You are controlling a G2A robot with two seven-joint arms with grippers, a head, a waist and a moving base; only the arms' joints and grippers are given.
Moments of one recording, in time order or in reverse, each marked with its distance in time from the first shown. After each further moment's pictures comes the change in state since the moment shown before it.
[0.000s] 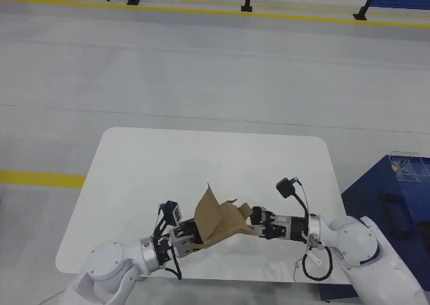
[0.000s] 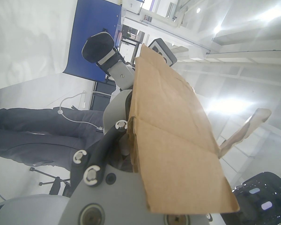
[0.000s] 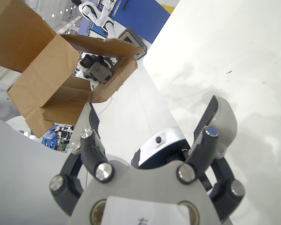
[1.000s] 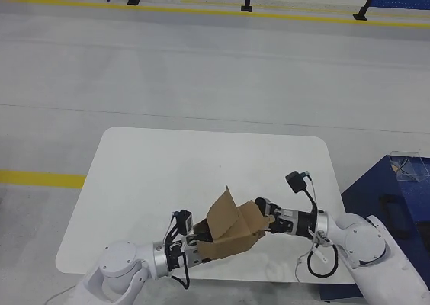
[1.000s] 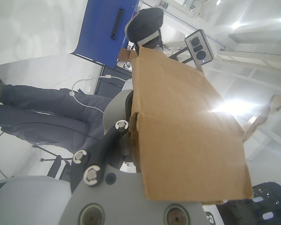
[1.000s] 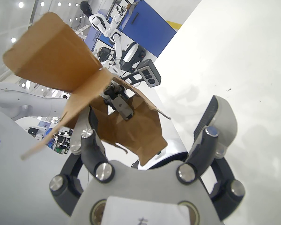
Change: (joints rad) left arm -0.045 0.004 0.086 0.033 0.013 0.085 -0.037; right arm -0.016 0.005 0.048 -0.030 0.046 -0.057 -0.041
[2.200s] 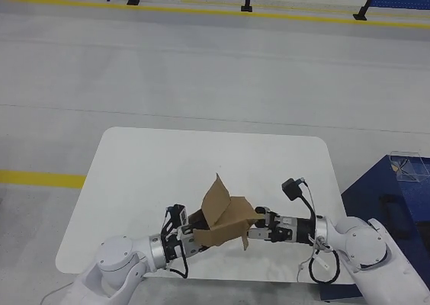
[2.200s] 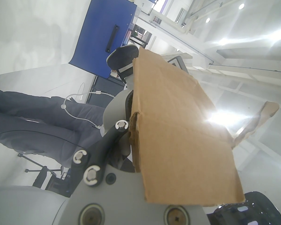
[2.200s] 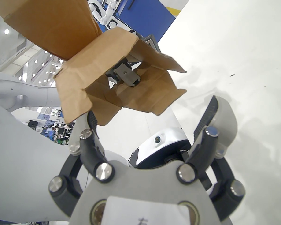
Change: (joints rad) left arm -0.018 0.003 -0.020 0.008 -0.082 0.022 0.086; right arm -0.018 0.009 0.000 -0.006 -0.028 0.022 0.056
